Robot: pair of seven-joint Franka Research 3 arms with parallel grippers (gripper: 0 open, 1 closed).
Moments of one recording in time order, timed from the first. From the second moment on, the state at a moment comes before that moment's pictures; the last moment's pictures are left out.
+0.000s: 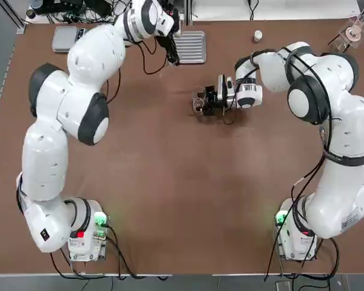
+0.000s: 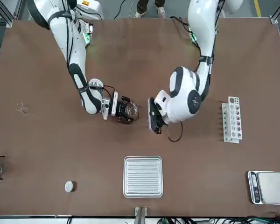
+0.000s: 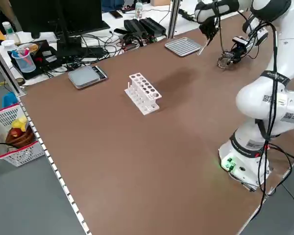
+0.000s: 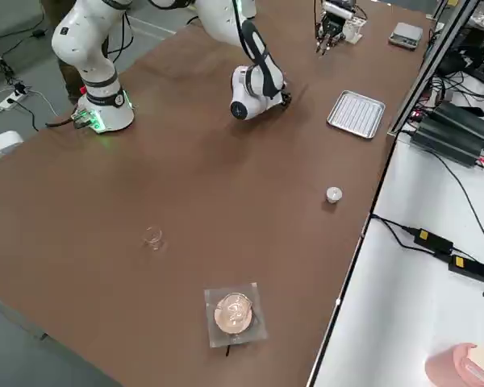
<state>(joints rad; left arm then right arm) -0.95 0.67 0.50 -1.44 -0.82 2.05 1.33 0.42 0.74 0.10 -1.99 2.00 2.14 -2.68</state>
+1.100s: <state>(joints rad) -1.16 0.72 0.52 -1.43 -0.46 2.07 1.01 0.42 0.74 0.10 -1.99 2.00 2.14 -2.68</state>
